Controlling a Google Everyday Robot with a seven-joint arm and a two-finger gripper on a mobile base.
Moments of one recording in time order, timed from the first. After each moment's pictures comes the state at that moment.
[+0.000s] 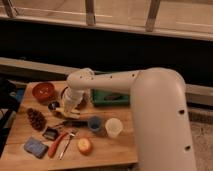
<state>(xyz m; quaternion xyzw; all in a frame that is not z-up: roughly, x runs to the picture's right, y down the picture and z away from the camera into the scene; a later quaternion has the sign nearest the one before) -0.203 0.092 0.797 -0.40 0.02 0.62 0.68</state>
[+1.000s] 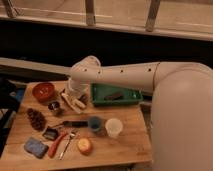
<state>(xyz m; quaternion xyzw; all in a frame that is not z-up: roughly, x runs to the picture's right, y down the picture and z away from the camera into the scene) -0.167 0.046 0.769 -0.33 0.00 0.64 0.69</state>
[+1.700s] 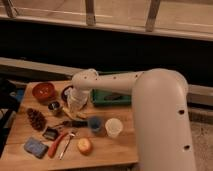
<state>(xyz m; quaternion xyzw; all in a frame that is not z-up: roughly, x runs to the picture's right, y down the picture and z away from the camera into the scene) -0.178 0.118 0.828 -0.40 0.07 0.61 0.67</state>
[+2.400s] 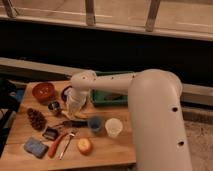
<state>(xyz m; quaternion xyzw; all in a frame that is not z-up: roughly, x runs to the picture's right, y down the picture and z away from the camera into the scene) -0.184 0.123 0.827 -0.42 0.07 0.61 0.67</state>
